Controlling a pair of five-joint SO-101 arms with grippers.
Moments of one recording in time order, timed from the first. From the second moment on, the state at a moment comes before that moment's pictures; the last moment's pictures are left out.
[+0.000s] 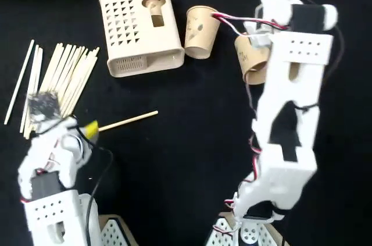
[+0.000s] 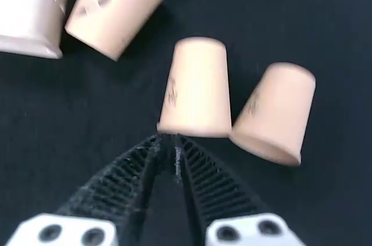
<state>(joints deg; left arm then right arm) -23.6 -81.0 77.0 57.6 -5.6 6.2 15.7 -45.8 99.3 24.7</state>
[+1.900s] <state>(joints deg) -10.0 68.7 -65.5 31.2 29.3 -19.8 -21.2 61.6 -1.0 18.4</state>
